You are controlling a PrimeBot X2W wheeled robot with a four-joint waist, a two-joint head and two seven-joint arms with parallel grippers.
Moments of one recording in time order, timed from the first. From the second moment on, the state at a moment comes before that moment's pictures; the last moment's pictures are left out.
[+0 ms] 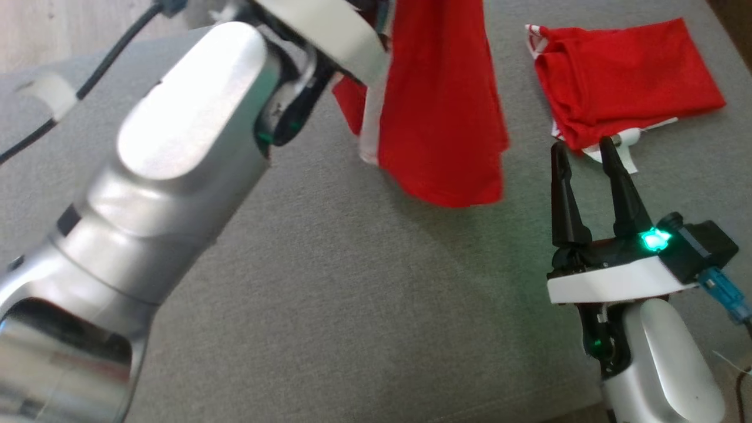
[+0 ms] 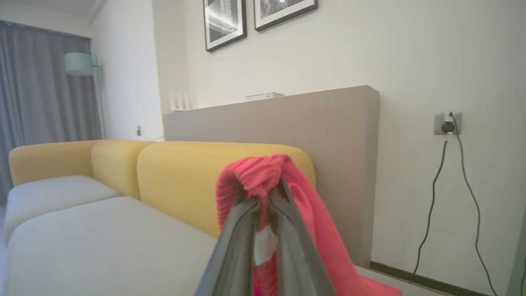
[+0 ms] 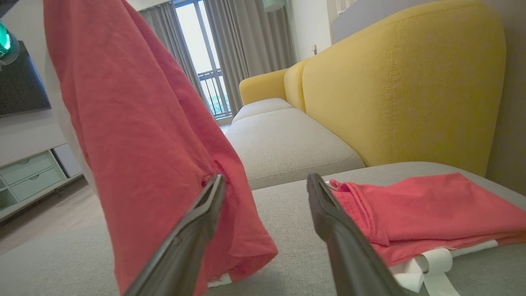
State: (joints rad) left arm -1.18 0.19 -0.82 0.36 -0.72 -0.03 -0.06; right arm -0.21 -0.05 0.14 0.14 0.28 0.13 -0.25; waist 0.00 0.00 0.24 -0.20
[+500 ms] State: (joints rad) left arm -0.98 0.38 -0.80 0.59 -0.74 0.04 -0.02; right arm -0.21 -0.05 0.13 0.14 0.25 0.13 -0.25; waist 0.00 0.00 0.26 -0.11
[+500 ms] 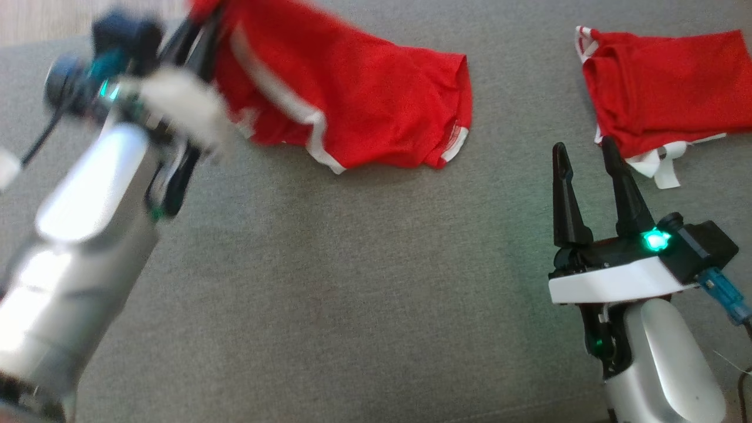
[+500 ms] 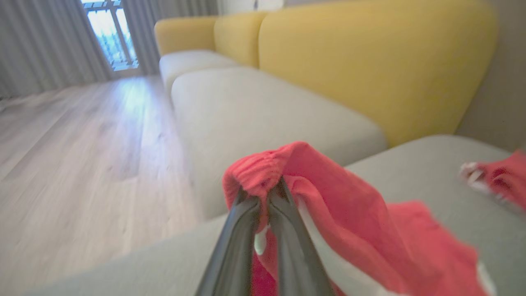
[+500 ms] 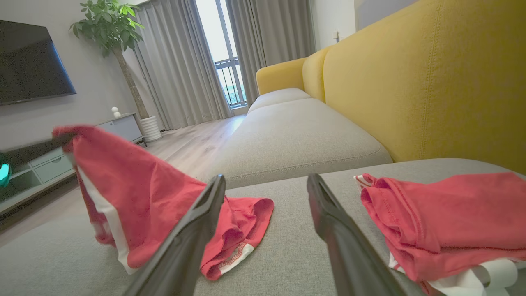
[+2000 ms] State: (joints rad) left arm -0.21 0.22 -0.37 0.18 -0.40 0.09 -0.26; right arm -0.13 -0.05 0.12 0.15 0.13 0.13 -0.25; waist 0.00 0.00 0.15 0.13
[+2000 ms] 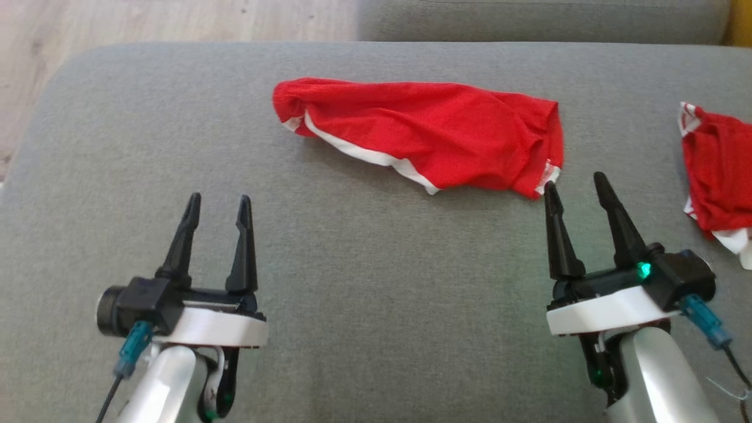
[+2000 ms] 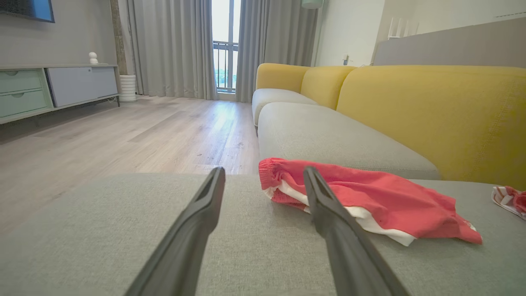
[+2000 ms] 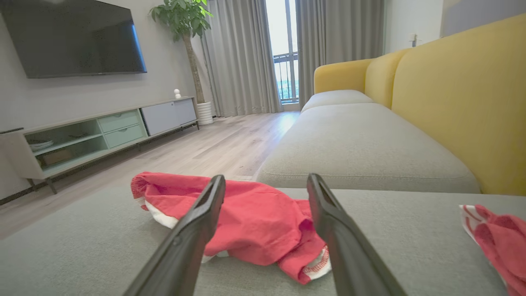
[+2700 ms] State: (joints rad) left arm -0.23 0.06 -0.27 0.25 -0.30 -0.05 -0.26; right arm -0.42 -0.05 0.21 0.62 0.04 0.13 0.01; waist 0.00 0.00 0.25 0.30
